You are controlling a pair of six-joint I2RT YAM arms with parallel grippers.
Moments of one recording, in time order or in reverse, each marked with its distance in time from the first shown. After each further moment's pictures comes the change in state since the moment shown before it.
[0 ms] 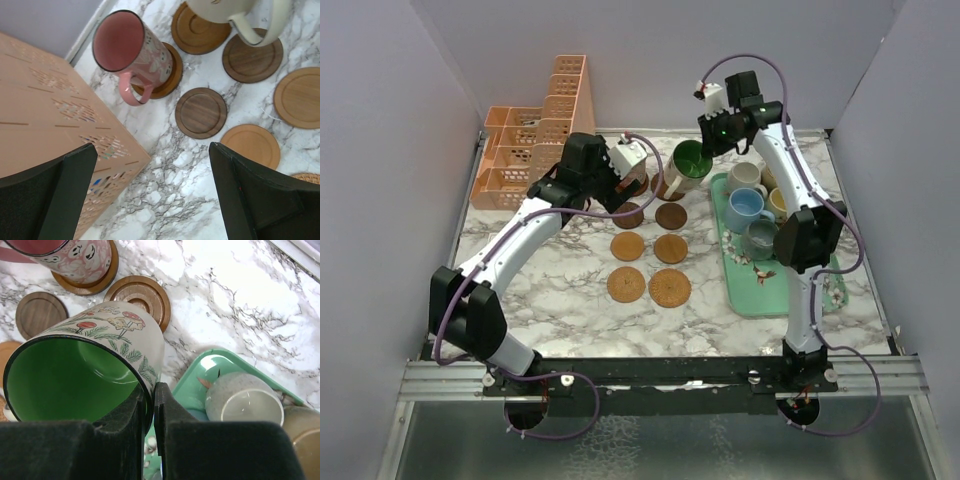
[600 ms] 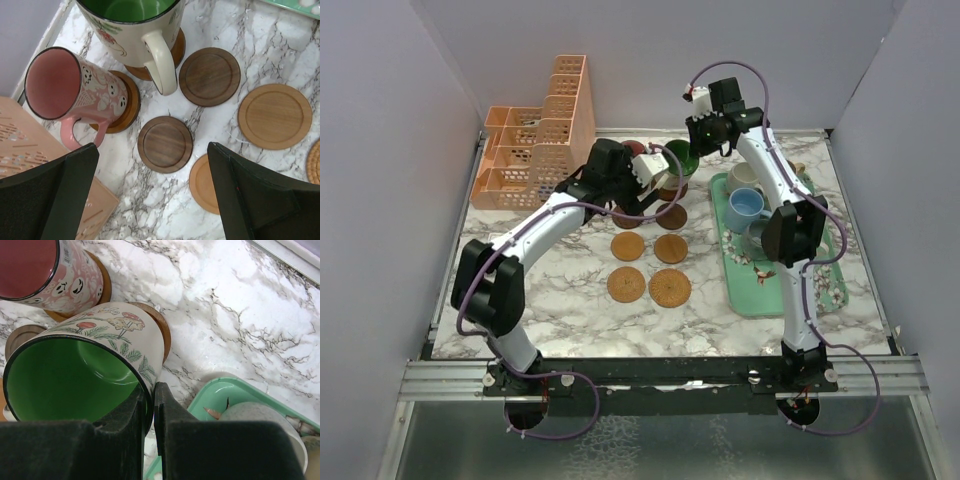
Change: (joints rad) left arm -0.058 0.137 -0.014 0.096 0.134 0.002; right arm 0.049 0.141 0.072 0.109 0.068 0.085
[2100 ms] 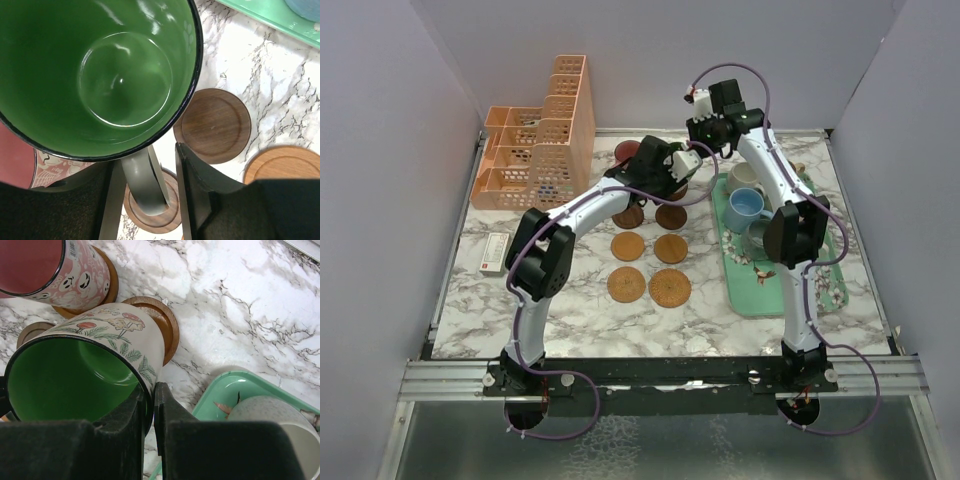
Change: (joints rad) left arm -0.112 0.405 0.362 -0.041 -0.151 -0.079; right arm 0.000 -0.021 -0.047 0.008 -0.013 0.047
